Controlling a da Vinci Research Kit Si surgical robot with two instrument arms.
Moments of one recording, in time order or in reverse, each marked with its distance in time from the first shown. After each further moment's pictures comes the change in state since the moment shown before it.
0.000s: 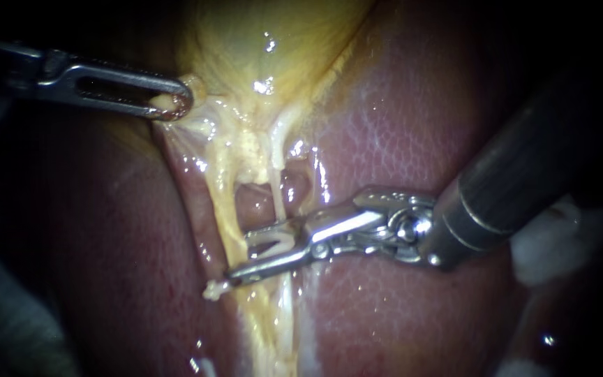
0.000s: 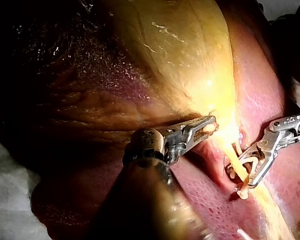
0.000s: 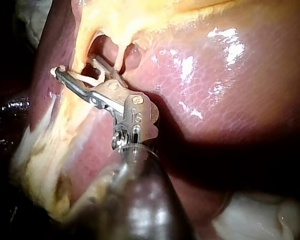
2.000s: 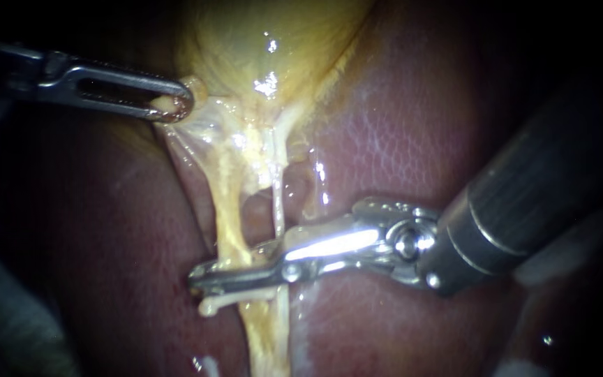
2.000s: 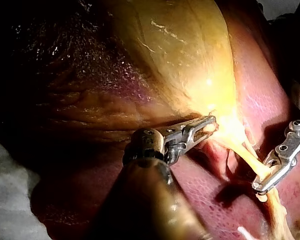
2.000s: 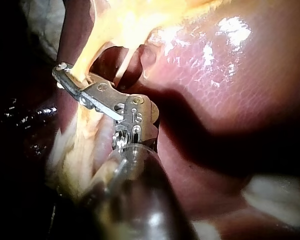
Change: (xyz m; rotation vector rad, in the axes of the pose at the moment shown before) right arm 0.003 -0.008 0.000 0.149 0.043 0.036; left arm 0.000 0.000 0.000 0.000 0.000 0.000
